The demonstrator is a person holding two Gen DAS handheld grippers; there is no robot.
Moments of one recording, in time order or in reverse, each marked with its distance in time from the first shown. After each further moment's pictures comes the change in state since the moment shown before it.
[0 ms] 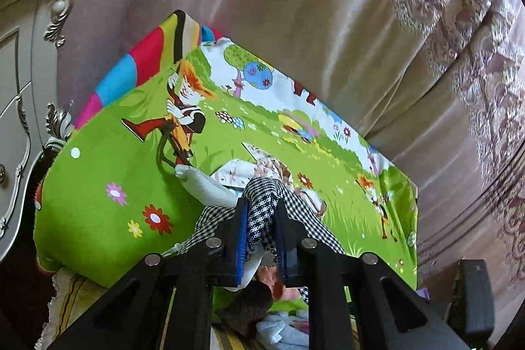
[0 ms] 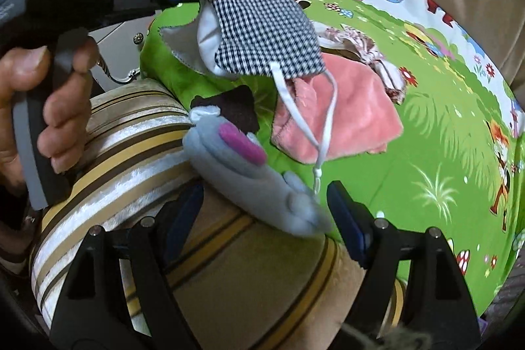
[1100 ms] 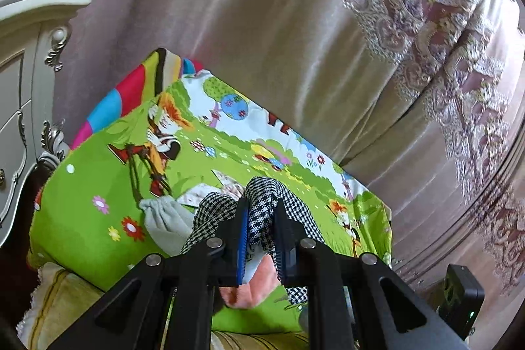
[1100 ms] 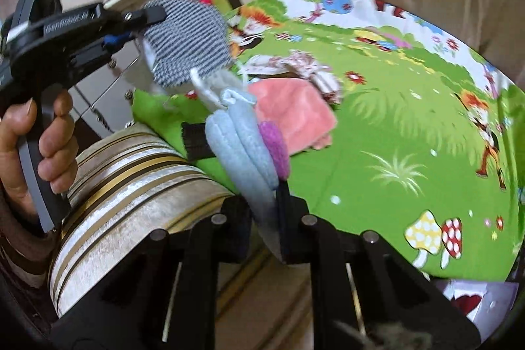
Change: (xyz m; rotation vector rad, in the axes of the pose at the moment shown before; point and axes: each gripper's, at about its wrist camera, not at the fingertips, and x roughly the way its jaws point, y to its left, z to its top) left arm -0.038 -0.040 -0.003 0.004 -0.122 -0.070; right arm -0.065 -0.055 -0.036 0.218 -0.182 0.003
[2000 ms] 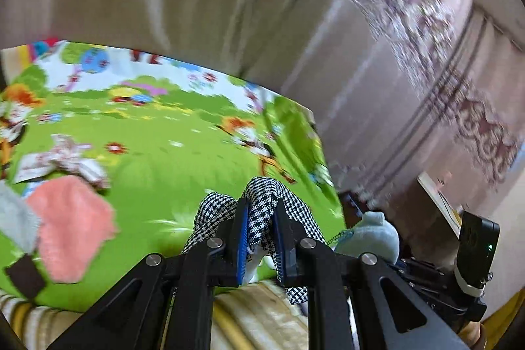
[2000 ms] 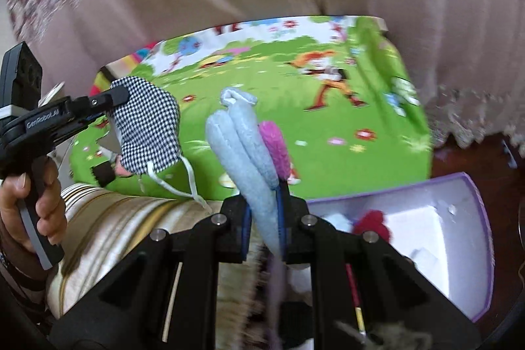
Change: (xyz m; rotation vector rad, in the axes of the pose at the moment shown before) left arm 0.090 -0.214 -0.099 0.333 0.314 -0.241; right arm -0.141 -0.174 -0.116 0.432 -0.178 -0.250
